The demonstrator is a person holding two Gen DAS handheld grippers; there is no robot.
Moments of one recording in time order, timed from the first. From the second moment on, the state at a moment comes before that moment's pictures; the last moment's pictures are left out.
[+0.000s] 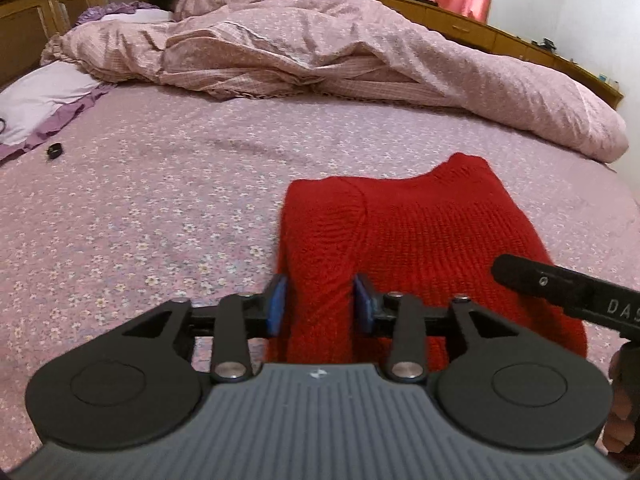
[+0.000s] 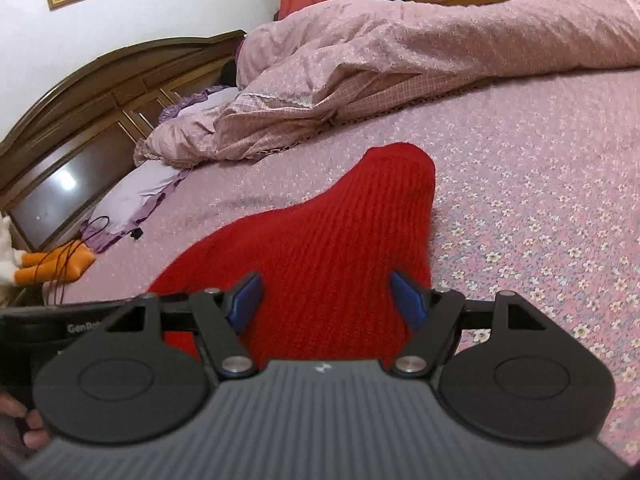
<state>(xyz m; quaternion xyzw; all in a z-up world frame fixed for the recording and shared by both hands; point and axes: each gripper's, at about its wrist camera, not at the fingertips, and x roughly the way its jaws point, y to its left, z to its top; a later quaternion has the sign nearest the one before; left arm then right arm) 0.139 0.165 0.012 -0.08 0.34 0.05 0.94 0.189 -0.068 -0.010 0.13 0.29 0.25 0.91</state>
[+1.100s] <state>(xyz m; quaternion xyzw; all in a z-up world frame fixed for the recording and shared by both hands) 0.091 0.135 0.075 -0.08 0.32 0.02 0.94 0.143 -0.071 0.021 0.13 0.30 0.26 0.91</state>
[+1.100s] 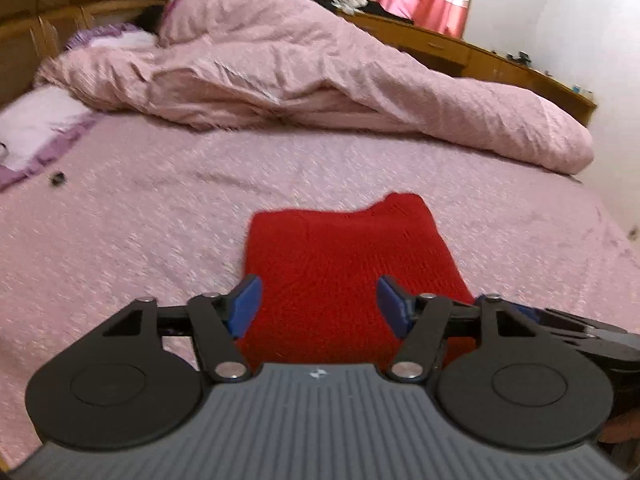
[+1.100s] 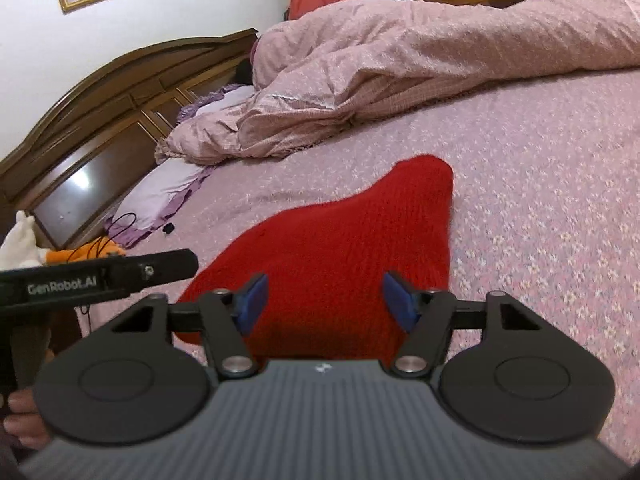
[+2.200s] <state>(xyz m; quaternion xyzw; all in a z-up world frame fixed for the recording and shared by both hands) 0.103 0.177 0.023 -0.17 0.38 0.08 0.91 0.137 -0.076 0.010 0.14 0.30 0.27 0.90</state>
